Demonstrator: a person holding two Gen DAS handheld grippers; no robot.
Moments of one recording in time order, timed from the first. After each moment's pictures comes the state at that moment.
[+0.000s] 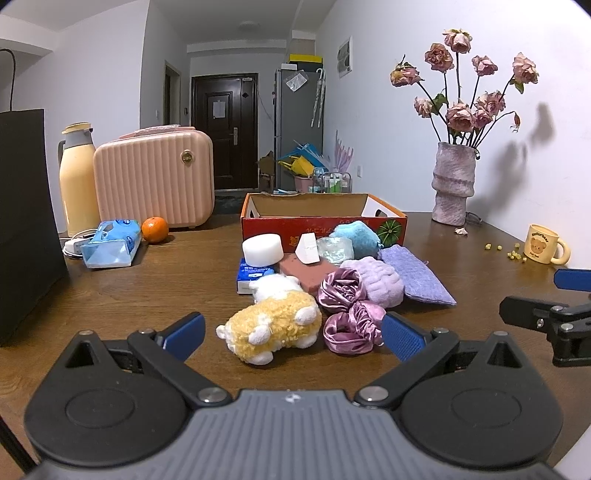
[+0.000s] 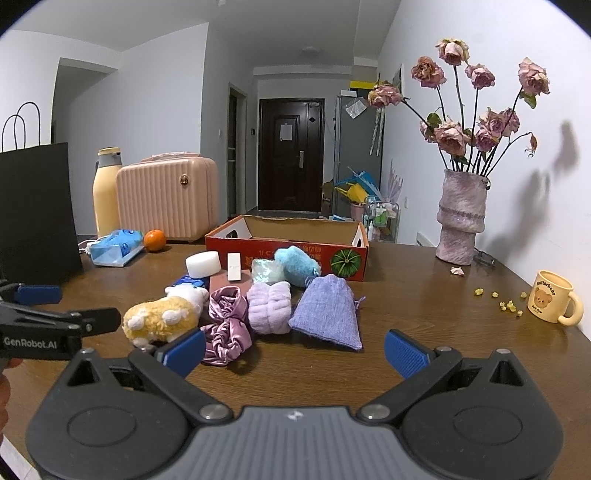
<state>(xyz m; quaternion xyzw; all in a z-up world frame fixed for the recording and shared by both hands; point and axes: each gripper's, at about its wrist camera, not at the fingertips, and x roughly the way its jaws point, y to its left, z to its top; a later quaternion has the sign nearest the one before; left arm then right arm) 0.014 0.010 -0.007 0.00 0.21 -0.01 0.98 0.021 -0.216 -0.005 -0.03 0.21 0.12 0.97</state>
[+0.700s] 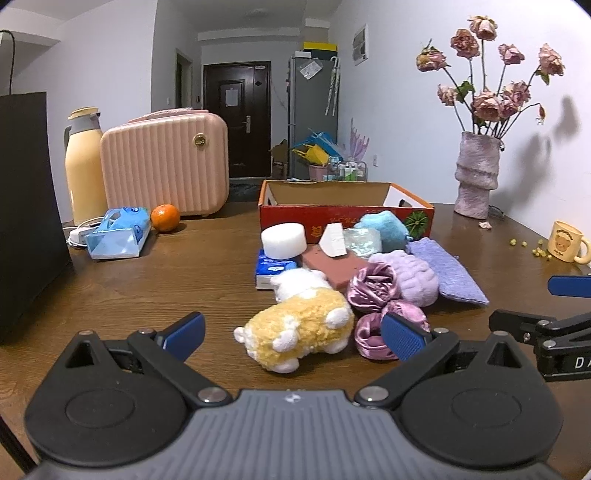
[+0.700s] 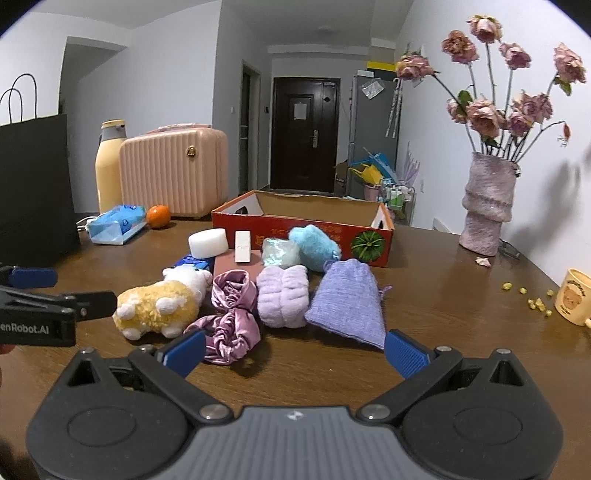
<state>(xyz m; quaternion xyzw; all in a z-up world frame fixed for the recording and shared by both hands) 0.051 0.030 -0.020 0.00 0.23 0.02 0.97 0.071 -0.189 -0.025 -0.05 0.24 0.14 0.96</state>
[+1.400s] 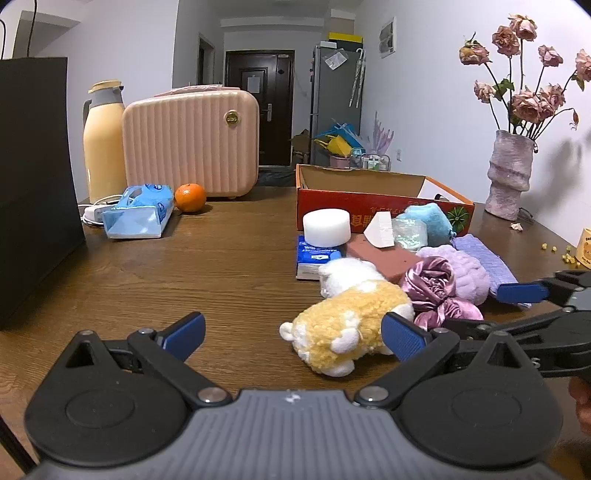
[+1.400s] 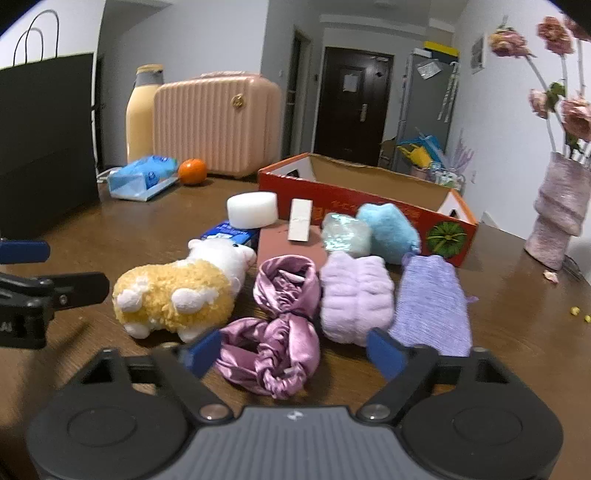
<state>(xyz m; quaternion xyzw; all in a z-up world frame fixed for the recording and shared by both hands) 0.077 0.069 -0.039 -0.03 0.25 0.04 0.97 0.146 -0.120 -0.060 -0.10 0.29 0.21 0.93</state>
